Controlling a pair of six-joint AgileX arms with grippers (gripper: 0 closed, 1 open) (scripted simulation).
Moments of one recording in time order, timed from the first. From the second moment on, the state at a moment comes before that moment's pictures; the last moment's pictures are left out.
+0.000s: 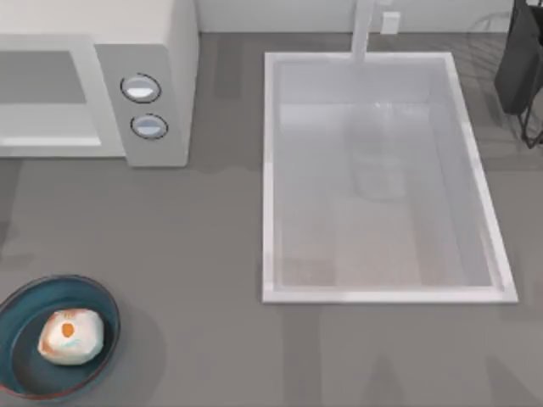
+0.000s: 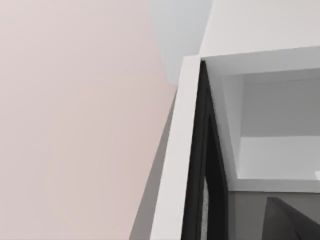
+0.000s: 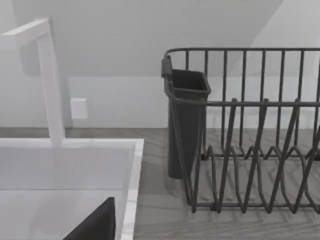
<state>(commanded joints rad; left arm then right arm) 0.65 0.59 0.58 -0.27 0.37 0.35 0.00 0.00 0.00 0.00 0.00 0.00</state>
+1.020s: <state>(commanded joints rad) 1.04 1.72 1.34 -0.75 0.67 0.91 0.00 0.00 0.00 0.00 0.00 0.00</state>
